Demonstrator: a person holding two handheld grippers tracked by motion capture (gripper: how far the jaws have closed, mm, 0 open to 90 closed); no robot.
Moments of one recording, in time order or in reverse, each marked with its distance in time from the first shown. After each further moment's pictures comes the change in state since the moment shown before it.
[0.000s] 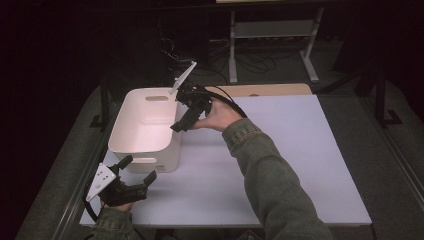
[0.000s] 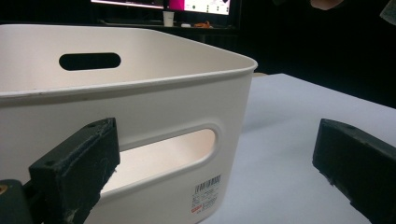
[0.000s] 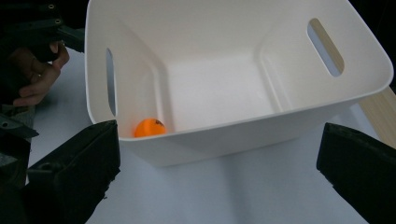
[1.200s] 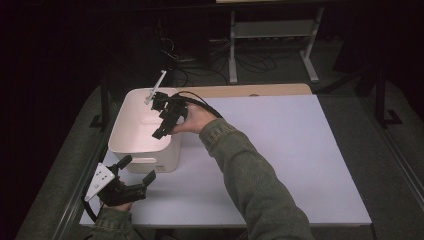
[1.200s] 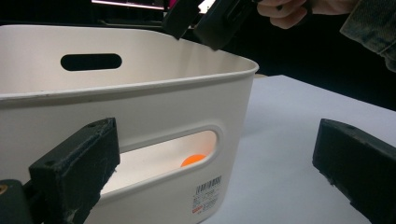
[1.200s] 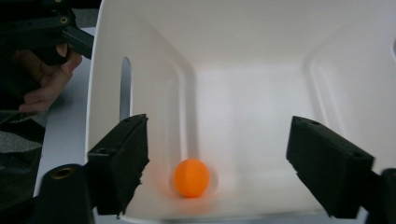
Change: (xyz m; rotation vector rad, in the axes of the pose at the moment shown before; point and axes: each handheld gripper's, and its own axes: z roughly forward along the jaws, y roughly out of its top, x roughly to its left) left arm 0.001 0.001 -0.001 -0.004 -0.002 -0.007; right arm 0.008 0.035 0.060 0.080 0.129 -0.064
